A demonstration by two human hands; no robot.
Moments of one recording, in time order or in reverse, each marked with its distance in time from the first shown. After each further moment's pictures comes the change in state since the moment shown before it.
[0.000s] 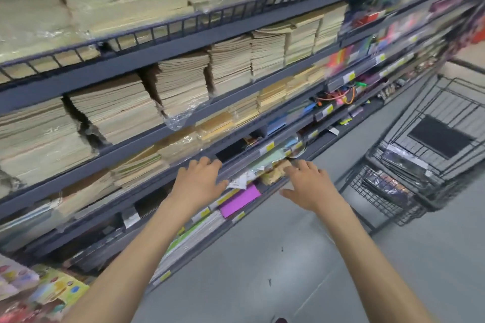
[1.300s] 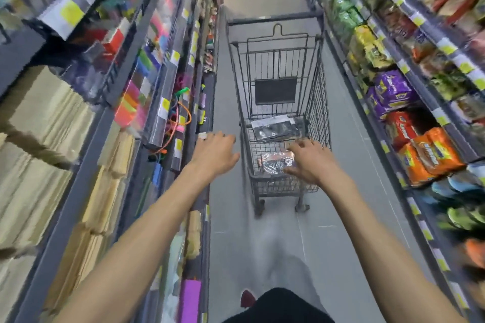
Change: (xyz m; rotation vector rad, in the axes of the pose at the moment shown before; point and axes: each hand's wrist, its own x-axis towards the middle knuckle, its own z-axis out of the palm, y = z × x) left_hand 0.431 0.454 -0.020 0.380 -0.061 0.953; right_hand 0.116 0.399 -0.005 0.354 0.009 0.866
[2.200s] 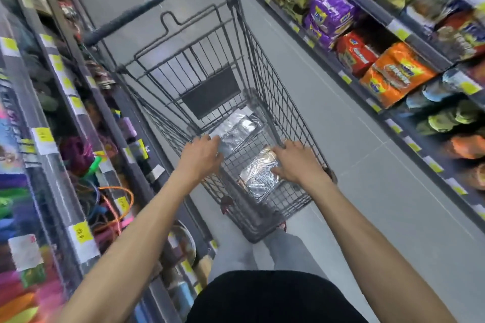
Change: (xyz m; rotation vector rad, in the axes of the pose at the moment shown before) left_hand 0.364 0.018 0.045 0.149 -0.248 0.463; right_hand 0.235 0.084 0.042 0.346 -0.219 0.380
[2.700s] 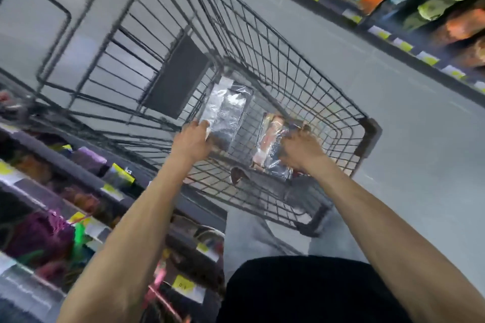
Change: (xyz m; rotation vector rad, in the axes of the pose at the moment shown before) left_hand 0.169 -0.091 0.071 0.031 -0.247 0.211; right_hand 0.118 -0.039 0.120 0.226 -0.171 0.377
